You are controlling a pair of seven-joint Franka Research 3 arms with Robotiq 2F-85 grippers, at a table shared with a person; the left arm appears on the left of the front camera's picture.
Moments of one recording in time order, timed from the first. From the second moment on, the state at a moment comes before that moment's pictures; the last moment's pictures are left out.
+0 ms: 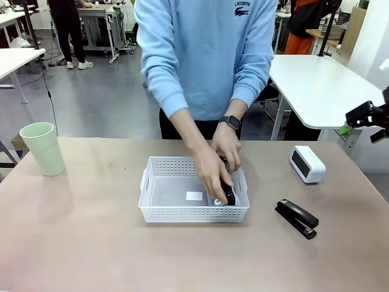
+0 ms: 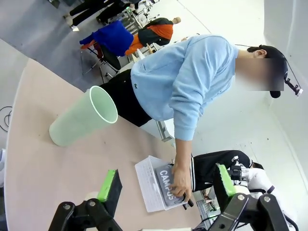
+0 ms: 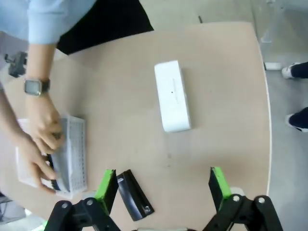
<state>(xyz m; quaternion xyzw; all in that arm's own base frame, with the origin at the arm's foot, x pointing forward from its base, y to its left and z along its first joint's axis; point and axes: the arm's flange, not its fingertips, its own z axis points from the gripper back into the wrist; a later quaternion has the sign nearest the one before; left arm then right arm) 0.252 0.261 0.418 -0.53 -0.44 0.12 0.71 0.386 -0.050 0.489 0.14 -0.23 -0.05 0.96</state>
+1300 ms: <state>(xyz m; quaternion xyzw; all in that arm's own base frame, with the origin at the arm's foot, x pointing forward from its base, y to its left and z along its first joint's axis) 0.252 0.262 0.418 -0.53 -0.44 0.12 0.71 0.507 -0.003 0.466 0.09 -0.09 0.01 0.99</state>
